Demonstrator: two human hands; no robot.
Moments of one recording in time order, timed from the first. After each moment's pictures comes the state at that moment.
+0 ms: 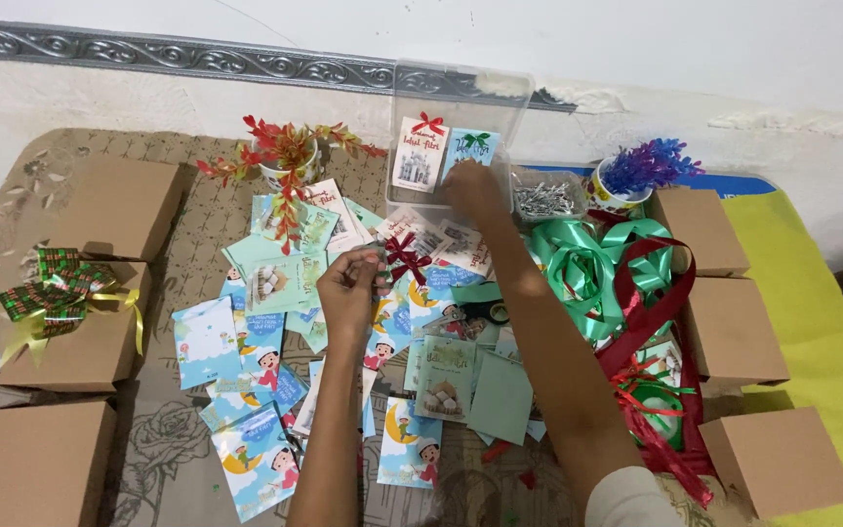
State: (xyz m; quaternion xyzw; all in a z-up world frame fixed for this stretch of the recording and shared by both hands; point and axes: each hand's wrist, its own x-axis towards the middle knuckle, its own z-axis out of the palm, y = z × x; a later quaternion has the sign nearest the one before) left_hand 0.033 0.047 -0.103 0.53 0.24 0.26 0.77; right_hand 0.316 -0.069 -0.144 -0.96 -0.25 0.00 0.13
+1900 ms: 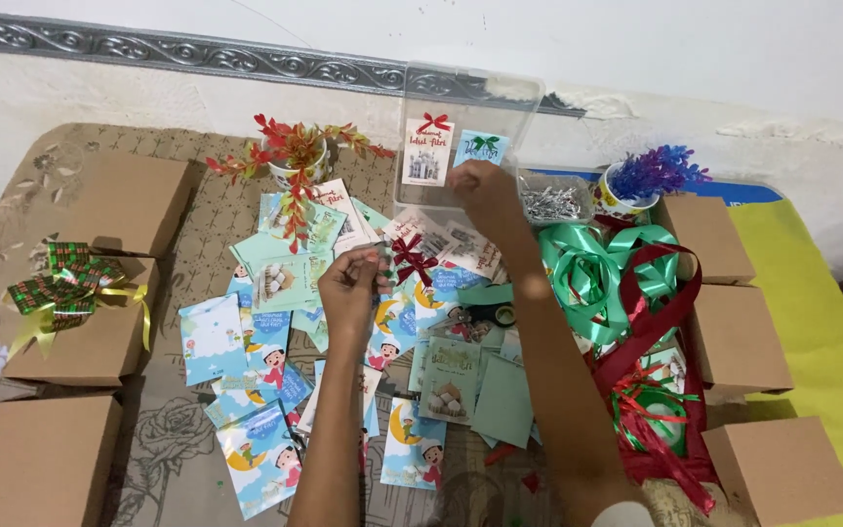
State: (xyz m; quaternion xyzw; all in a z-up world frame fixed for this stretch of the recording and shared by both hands) left_hand 0.031 0.052 -0.098 0.52 0.25 0.27 0.77; right_hand 0.251 -0.094 -0.088 -0.86 -0.34 -0.06 0.37
